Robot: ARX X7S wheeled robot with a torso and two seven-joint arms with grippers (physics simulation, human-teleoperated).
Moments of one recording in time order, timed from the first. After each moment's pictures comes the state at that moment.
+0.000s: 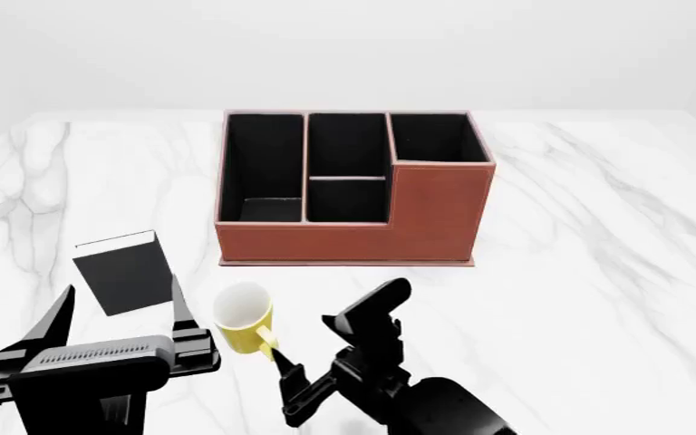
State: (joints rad) left arm 0.10 -0.27 0.06 0.64 -0.13 -0.32 -0.37; right arm 0.41 0.12 -0.50 0.04 0.37 0.55 -0.25
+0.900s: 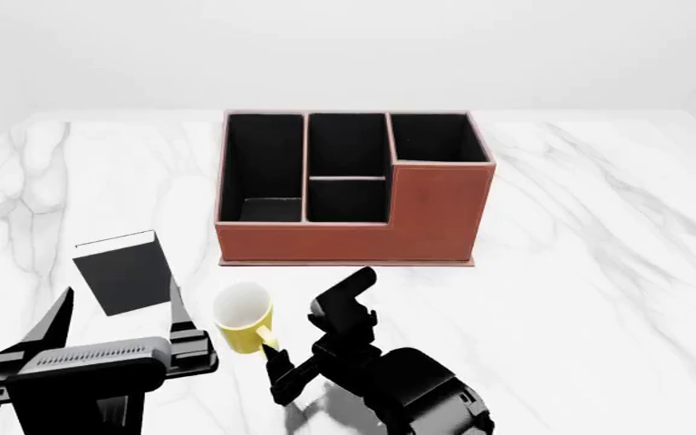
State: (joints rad) left arm 0.11 -0.29 0.06 0.62 -0.16 -0.30 -0.38; right arm 0.67 0.01 -0.69 0.61 0.44 0.34 -0.28
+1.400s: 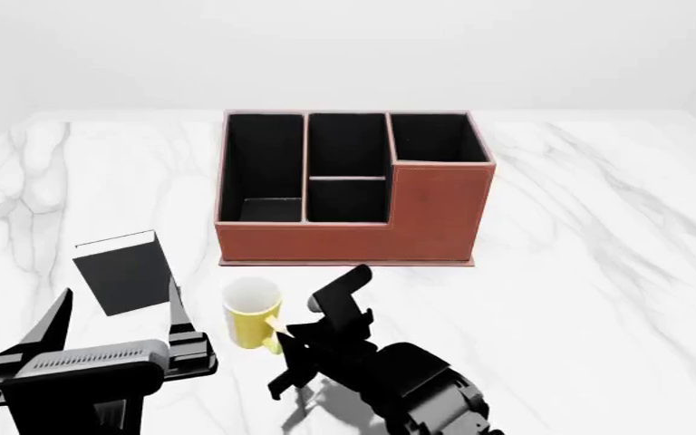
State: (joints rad) left arm 0.12 -0.30 0.06 0.63 -0.17 -0.29 -0.39; right arm 0.76 0.03 -0.90 0.75 0.66 0.23 -0.23
